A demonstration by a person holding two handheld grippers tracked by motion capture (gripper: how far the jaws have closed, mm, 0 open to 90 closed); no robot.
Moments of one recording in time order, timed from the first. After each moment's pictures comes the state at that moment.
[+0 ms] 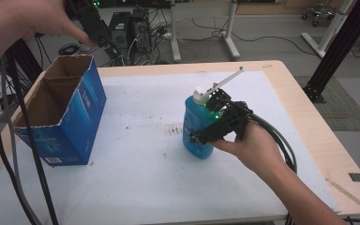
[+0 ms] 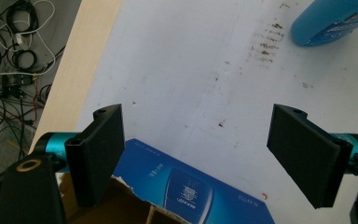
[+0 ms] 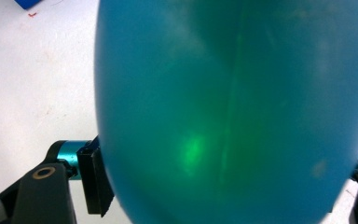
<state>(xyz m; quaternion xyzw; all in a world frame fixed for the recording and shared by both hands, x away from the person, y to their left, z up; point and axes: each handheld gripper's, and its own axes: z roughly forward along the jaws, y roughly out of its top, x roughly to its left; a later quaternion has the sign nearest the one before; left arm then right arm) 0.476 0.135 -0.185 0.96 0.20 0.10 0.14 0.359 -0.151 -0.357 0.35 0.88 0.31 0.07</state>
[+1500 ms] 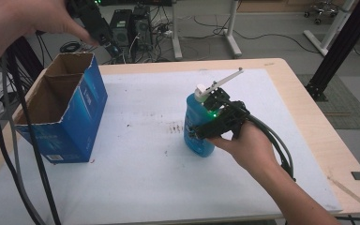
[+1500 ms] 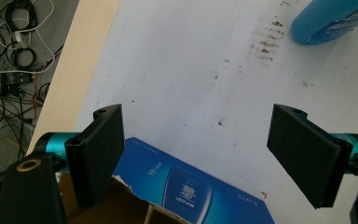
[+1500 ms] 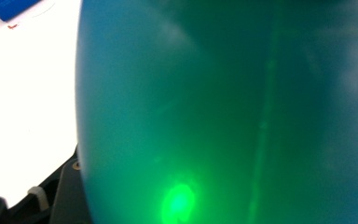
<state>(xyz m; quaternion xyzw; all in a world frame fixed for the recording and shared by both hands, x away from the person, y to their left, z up) 0.475 0.135 -0.187 0.96 0.21 0.10 0.14 0.358 -0.145 -0.364 0.36 0.87 0.32 0.10</state>
